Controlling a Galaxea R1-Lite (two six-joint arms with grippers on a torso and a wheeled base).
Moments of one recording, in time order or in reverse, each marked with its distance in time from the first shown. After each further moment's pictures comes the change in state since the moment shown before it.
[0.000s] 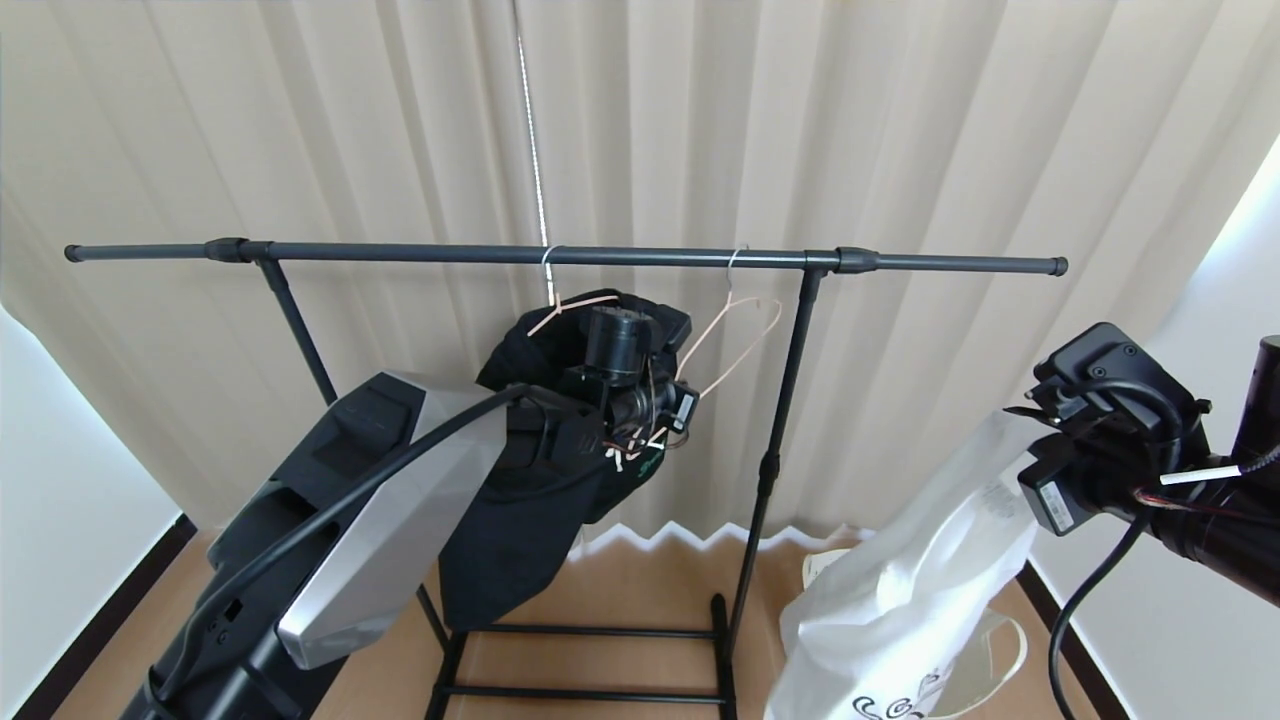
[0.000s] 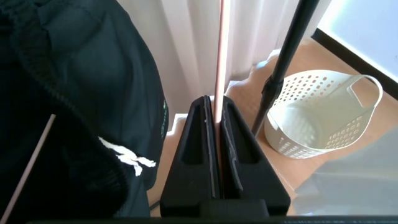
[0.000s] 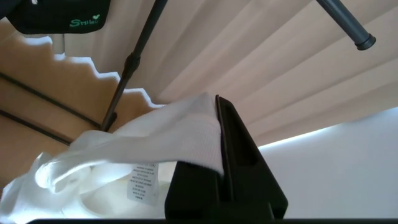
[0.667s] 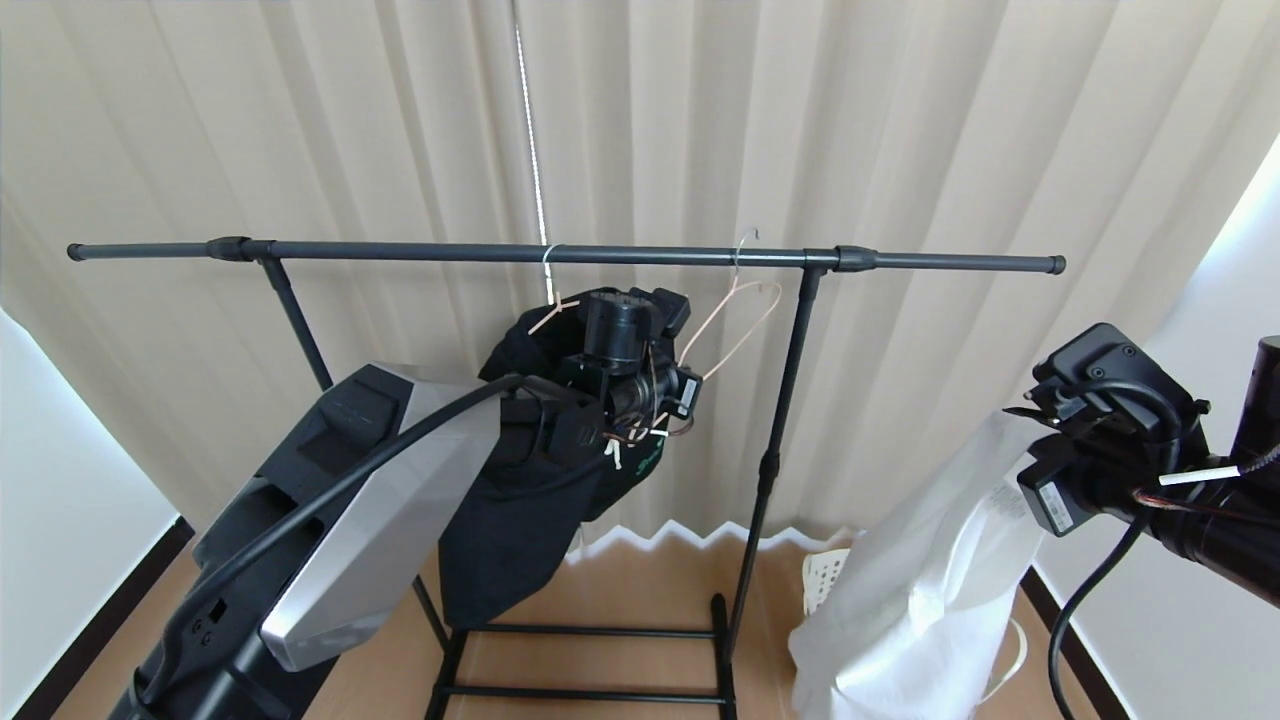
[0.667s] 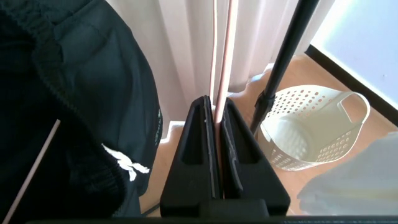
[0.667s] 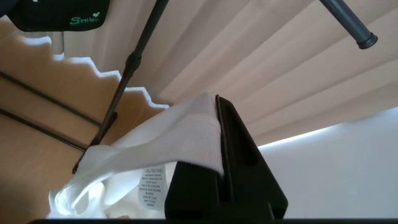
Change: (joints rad) left arm -0.006 -0.029 0.000 -0.015 0.006 -0.047; right arm 0.001 0.001 0.000 0.001 0.000 0.000
